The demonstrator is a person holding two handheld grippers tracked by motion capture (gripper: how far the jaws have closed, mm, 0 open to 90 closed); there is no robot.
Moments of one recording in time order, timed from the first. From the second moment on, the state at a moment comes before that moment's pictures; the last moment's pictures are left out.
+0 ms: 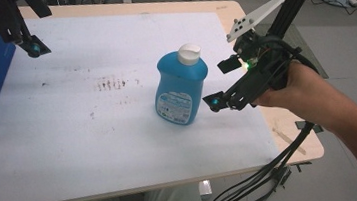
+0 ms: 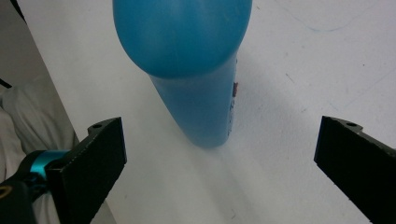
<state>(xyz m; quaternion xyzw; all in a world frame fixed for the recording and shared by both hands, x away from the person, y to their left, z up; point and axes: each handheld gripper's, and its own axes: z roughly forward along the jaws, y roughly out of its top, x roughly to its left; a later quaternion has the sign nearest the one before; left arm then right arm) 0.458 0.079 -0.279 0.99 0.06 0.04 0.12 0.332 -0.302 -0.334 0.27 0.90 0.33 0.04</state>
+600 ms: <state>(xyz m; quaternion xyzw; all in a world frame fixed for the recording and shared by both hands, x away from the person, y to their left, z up) 0.458 0.081 -0.281 0.99 0.06 0.04 0.12 0.330 -0.296 -0.359 0.27 0.89 0.37 0.05</state>
